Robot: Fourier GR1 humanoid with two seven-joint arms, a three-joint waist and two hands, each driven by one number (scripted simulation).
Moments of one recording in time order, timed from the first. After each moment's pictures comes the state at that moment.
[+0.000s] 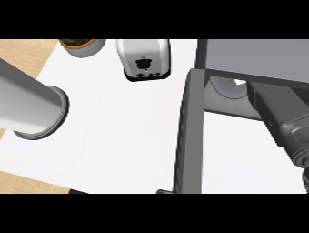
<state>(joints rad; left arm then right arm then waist) 0.15 0.27 0.61 -2.06 0.85 -0.70 0.37 -1.12 -0.28 -0.31 -0.08 0.21 -0.40 -0.62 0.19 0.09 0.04</state>
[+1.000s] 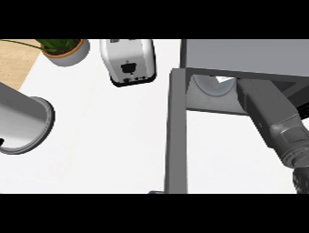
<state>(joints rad) 0.20 0.13 0.51 -2.03 0.72 -0.80 0.32 -1.12 -0.23 -0.31 -0.07 0.19 -0.40 -0.63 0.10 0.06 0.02</state>
